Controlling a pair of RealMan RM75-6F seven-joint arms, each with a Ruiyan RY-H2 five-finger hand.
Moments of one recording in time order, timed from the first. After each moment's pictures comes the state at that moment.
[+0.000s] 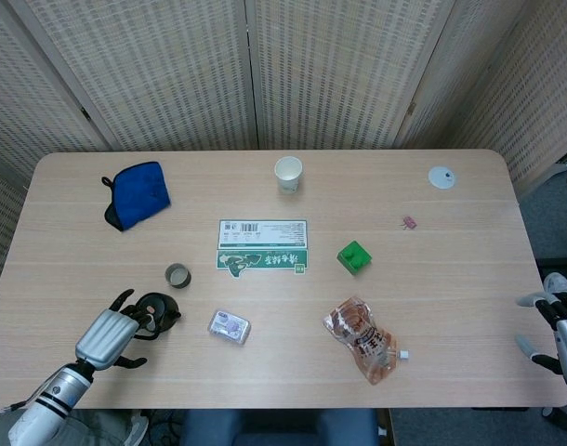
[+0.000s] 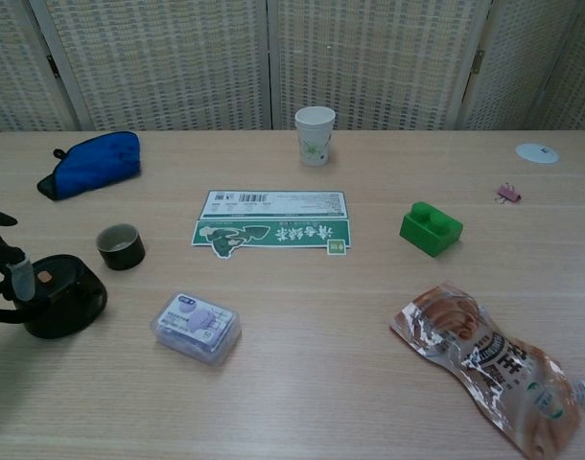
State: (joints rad) left arm -0.36 -1.22 0.05 -1.62 1.57 1.09 0.28; right arm -0.03 -1.01 0.03 -1.61 -1.58 1.59 0.06
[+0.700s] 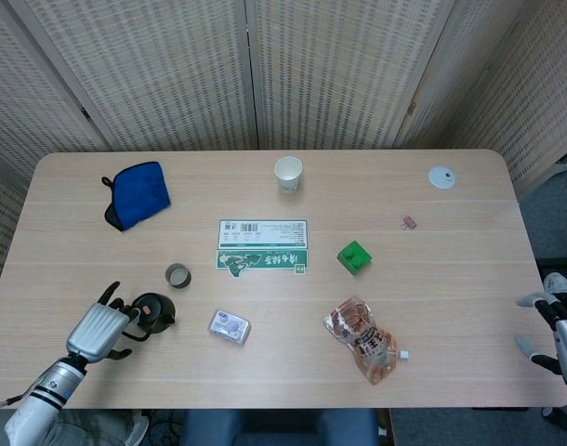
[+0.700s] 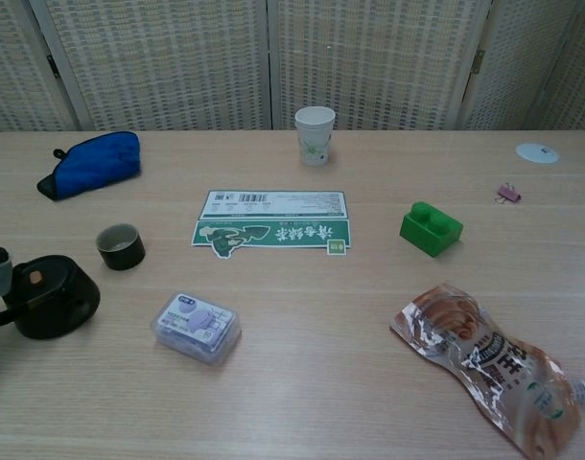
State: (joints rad) left arm -0.37 -1.24 0.05 -1.54 1.51 1.09 0.42; right arm -0.03 -1.01 0.03 -1.62 -1.58 1.59 0.05
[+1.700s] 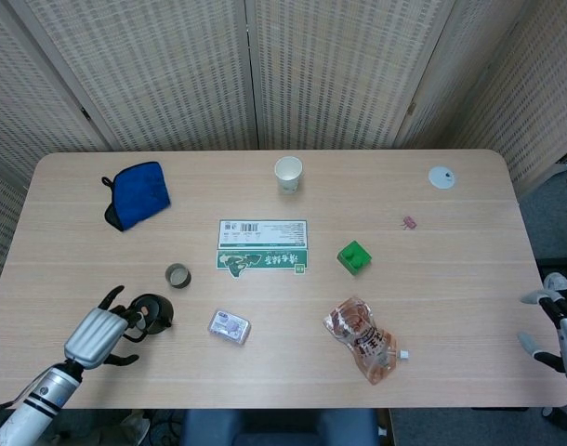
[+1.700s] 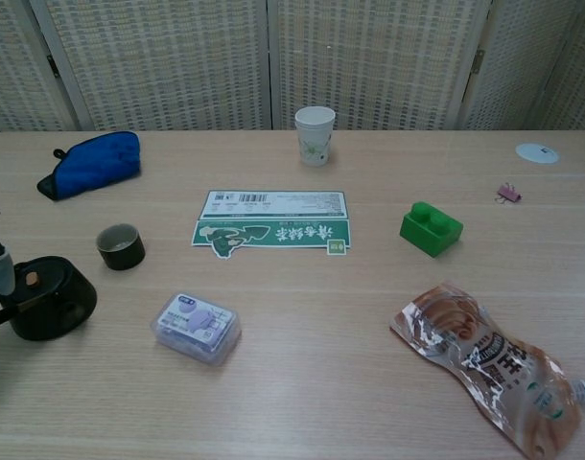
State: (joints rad) left arm -0.36 -1.24 0.09 -1.51 1.63 1.18 0.15; right arm -0.03 -1.00 0.04 -1.63 -1.57 1.60 0.04
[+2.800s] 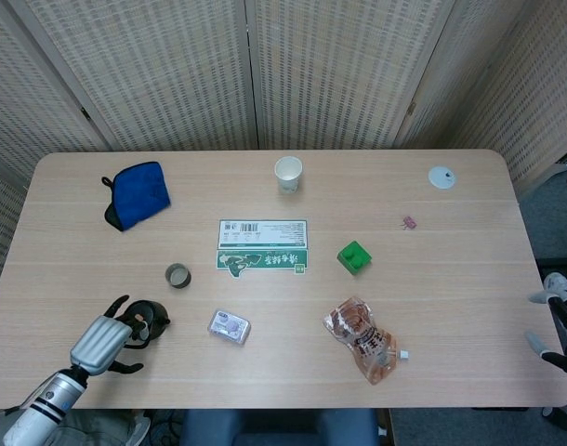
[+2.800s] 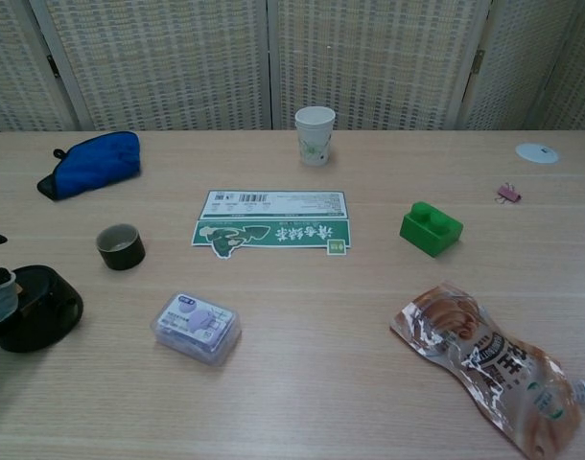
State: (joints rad) left arm -0.35 -1.27 0.11 -1.49 1.62 1.15 0.12; right arm -0.04 -0.99 0.05 -1.64 -1.56 1.61 0.05
